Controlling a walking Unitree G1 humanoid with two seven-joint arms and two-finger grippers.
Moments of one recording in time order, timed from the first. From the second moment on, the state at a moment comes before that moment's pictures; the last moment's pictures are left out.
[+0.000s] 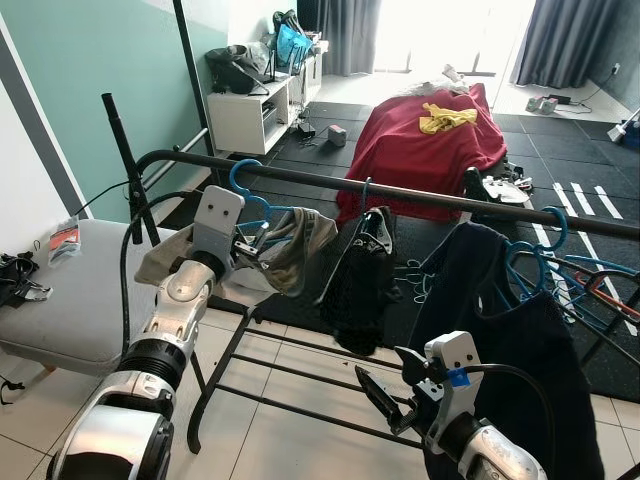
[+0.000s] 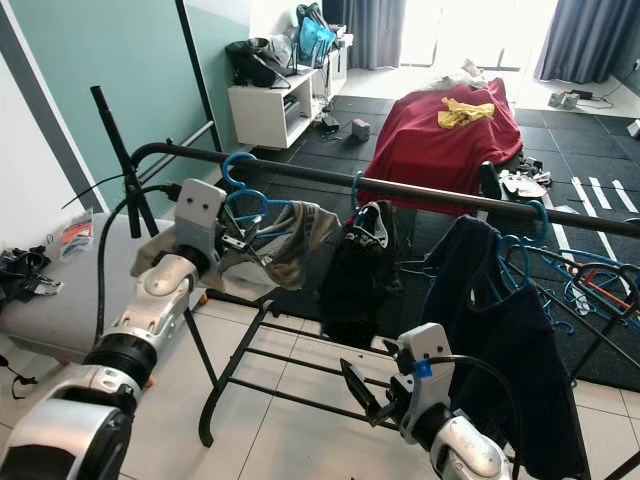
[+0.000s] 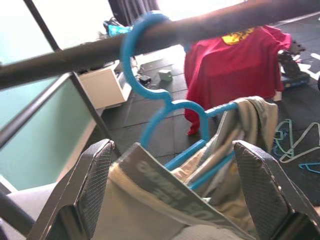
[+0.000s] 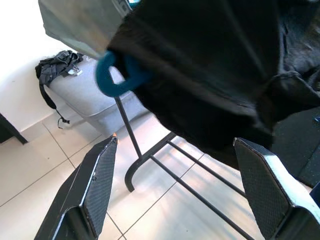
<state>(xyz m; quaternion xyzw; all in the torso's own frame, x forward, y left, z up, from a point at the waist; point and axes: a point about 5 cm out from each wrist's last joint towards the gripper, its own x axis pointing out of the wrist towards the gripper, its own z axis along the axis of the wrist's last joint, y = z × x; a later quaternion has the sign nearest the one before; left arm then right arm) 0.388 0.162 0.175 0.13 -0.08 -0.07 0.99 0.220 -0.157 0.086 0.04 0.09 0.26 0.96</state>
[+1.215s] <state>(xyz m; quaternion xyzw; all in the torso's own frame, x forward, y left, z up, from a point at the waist) 0.395 0.163 0.179 0.15 -0.07 -0.15 0.98 0.211 -0.157 0.090 0.05 0.09 0.27 0.96</state>
